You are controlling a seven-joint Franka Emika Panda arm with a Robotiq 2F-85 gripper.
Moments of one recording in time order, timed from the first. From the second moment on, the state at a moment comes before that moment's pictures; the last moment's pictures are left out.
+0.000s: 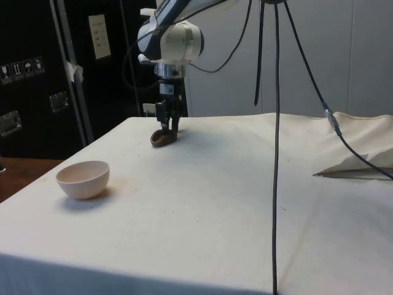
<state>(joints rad) -0.10 1.03 -0.49 -1.25 0.70 2.14 -0.67</state>
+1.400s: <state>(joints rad) -0.06 0.95 -0.51 -1.26 0.70 2.06 -0.64</state>
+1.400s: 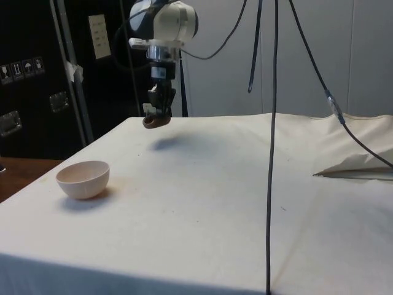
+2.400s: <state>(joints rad) -0.01 0.79 -0.54 -1.30 0.65 1.95 -0.58</state>
